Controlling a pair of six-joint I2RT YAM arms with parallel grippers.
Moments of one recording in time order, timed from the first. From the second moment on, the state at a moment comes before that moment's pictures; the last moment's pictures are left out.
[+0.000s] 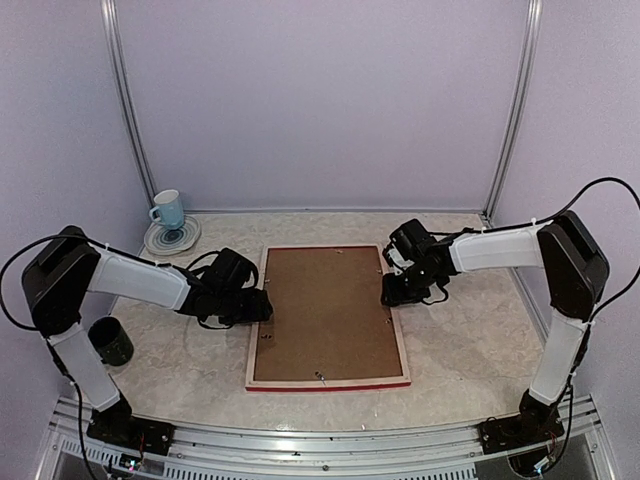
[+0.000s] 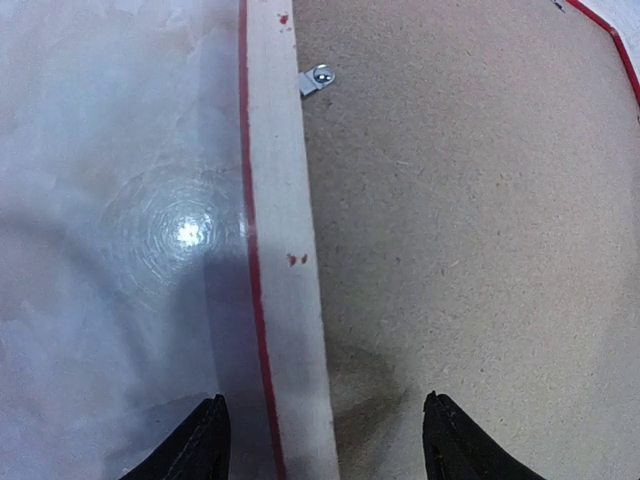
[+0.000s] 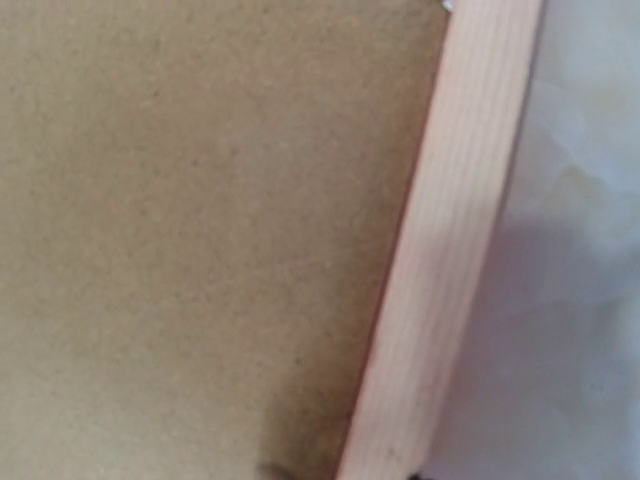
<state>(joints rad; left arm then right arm) -0.69 1.72 0.84 -0.05 -0.12 -0.67 0.61 1.85 1.16 -0.39 -0.03 0.36</state>
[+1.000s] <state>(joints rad) -0.68 1.77 0.84 0.06 -0.11 -0.69 0.57 1.86 1.12 -0.32 -0.07 0.44</state>
